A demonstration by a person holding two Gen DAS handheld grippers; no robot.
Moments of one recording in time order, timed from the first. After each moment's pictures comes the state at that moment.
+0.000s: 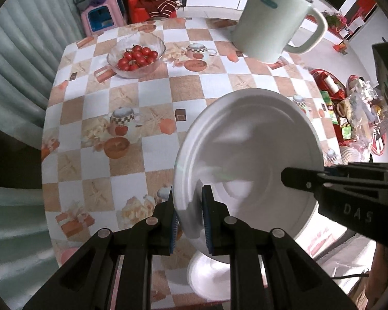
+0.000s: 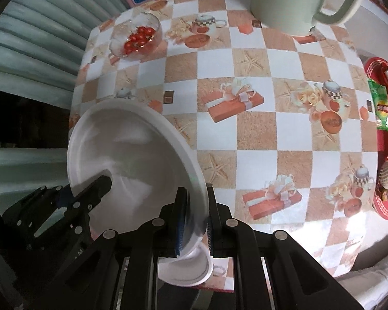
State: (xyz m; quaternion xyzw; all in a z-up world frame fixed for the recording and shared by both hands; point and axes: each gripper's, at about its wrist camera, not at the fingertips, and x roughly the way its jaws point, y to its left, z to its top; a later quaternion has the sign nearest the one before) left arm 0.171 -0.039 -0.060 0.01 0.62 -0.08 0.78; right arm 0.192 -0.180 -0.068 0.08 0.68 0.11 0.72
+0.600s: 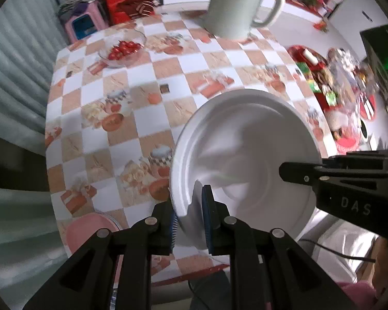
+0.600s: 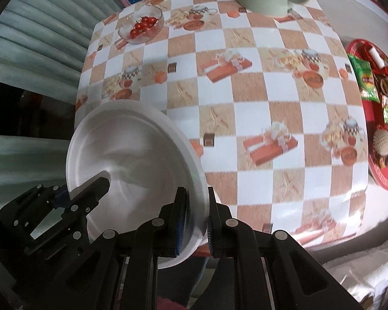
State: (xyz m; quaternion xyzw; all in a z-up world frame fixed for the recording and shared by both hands) left arm 0.096 -0.040 -0.042 0.06 0.62 -0.13 0.77; right arm 0.107 -0.174 -0.055 0.10 0.69 0.08 0.71
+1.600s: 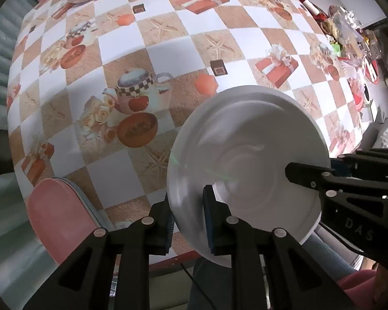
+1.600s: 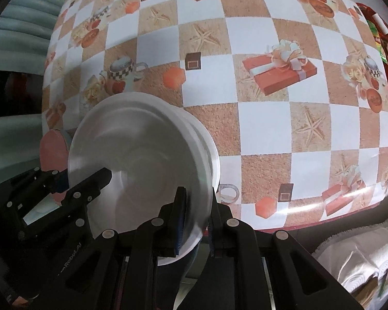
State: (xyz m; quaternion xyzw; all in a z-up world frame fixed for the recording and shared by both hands) left arm 0.069 -0.043 -0.145 0.08 0.71 -0.14 0.68; right arm 0.055 -0.163 -0.155 0.11 0.75 0.06 0.65
